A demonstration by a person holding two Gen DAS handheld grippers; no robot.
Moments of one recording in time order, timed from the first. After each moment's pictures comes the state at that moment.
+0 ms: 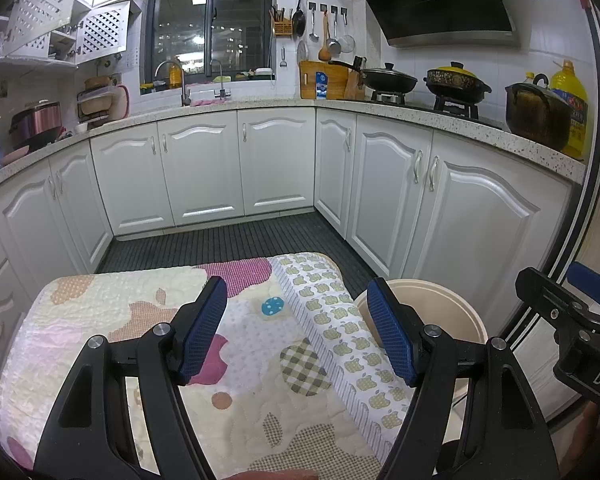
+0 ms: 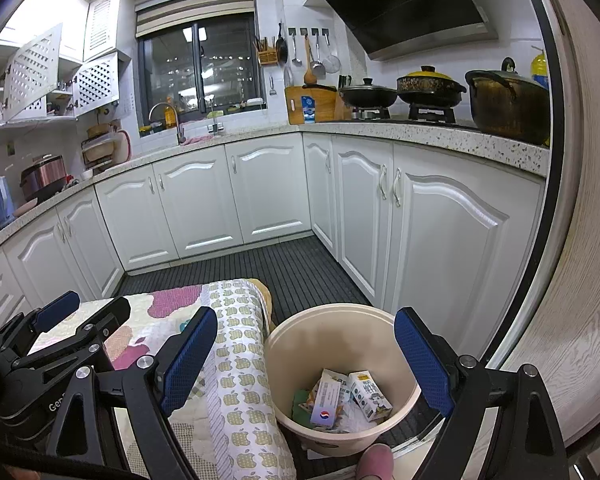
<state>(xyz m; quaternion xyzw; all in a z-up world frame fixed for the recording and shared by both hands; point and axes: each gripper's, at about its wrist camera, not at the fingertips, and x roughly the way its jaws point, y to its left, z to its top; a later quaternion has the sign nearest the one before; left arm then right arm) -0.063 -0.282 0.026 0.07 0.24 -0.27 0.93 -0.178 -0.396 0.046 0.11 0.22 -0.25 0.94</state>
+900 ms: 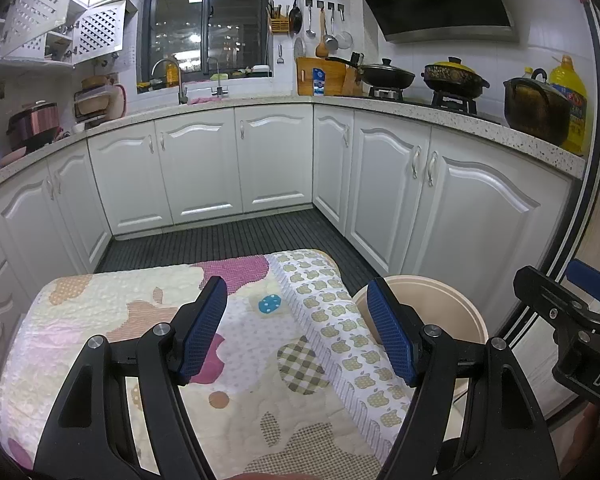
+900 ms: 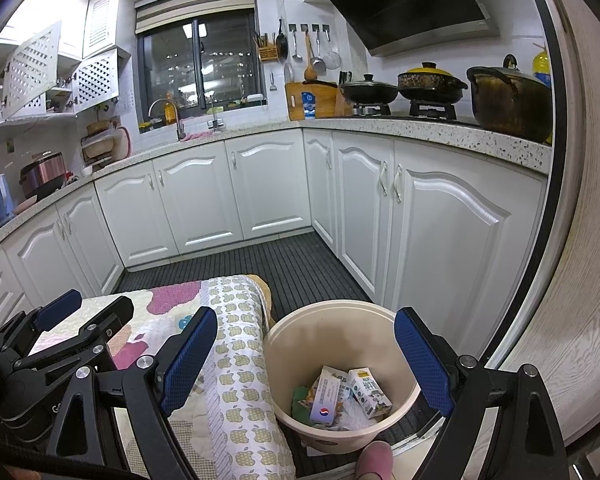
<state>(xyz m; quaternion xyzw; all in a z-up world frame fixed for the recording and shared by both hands) -0.065 -0.286 0.024 0.07 0.24 -0.28 0.93 -0.178 -0.399 0.048 0.11 0.23 -0.25 0.94</state>
